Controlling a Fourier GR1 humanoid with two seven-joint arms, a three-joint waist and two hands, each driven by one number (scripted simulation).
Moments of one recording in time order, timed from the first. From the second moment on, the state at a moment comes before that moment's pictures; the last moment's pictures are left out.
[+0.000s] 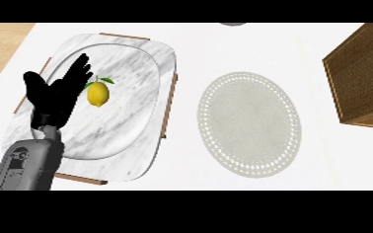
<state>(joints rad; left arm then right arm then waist) -0.28 0.25 0.10 -1.38 0.06 -0.05 0.23 -1.33 -0.50 -0.54 -0.41 1.93 -0.53 1.23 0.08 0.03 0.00</state>
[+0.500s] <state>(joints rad) -0.26 0.27 0.12 -1.39 0.07 -0.05 0.24 -1.21 -0.47 -0.63 -0.47 1.96 -0.61 1.21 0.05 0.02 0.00</state>
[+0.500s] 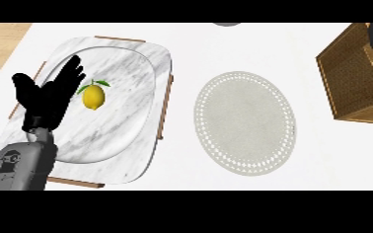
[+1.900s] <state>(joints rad) -0.20 0.27 0.15 -1.38 0.06 -0.04 0.22 -1.01 -0.21 -0.90 -1.11 2.09 -0.93 1.20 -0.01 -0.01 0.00</state>
